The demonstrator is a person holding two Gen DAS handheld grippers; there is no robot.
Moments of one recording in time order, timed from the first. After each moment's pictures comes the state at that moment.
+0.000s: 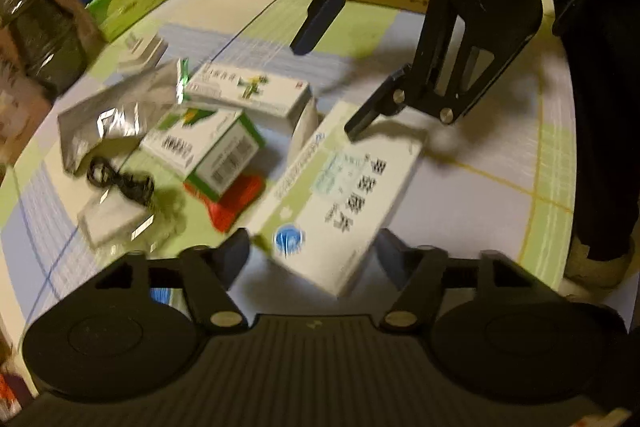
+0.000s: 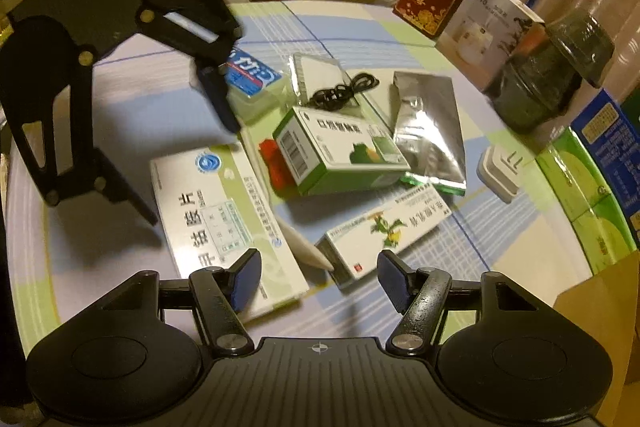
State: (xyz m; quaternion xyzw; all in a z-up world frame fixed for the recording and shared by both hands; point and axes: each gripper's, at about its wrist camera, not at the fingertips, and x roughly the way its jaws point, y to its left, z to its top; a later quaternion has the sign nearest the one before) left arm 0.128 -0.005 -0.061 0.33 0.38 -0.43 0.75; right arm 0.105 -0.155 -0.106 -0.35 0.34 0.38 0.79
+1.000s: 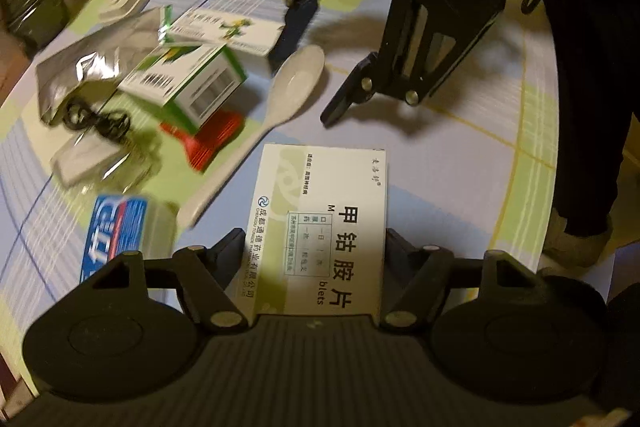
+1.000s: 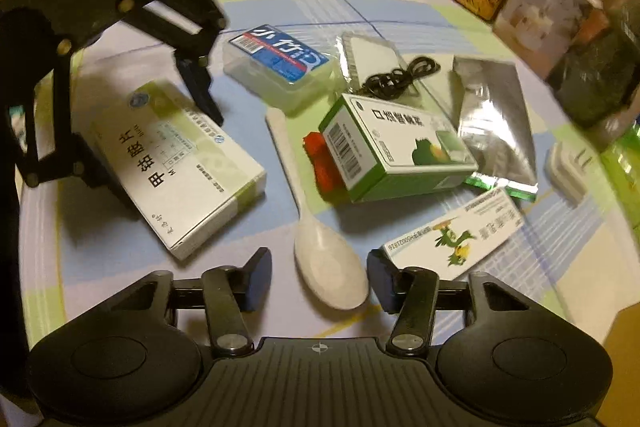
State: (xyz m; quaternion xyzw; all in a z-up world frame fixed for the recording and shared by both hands) left arm 0.121 0.023 -0.074 0.31 0.44 -0.43 0.72; right arm 0.130 -0.135 -0.130 -0.30 0.40 0.44 0.75
